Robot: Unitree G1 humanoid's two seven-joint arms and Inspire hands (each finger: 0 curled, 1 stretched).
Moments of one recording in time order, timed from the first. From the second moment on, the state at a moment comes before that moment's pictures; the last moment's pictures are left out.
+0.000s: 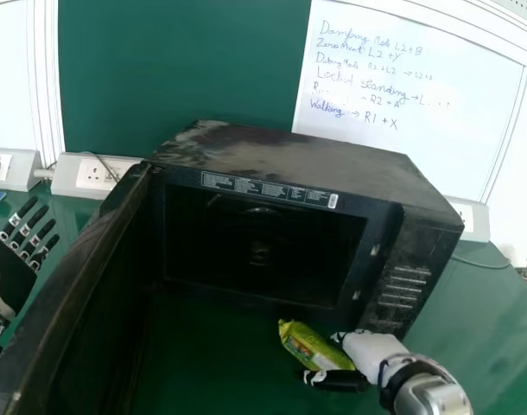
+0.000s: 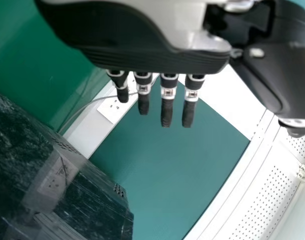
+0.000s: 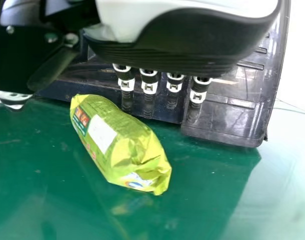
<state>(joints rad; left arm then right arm) 0.14 0.47 0.62 -0.58 -1.28 0.56 0.29 0.00 -0.63 0.16 -0.61 -1.11 0.34 0.99</state>
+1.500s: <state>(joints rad) 0.14 0.47 0.62 -0.59 -1.29 0.56 0.30 -0.08 -0.41 0.33 -0.45 -1.59 0.16 1.01</state>
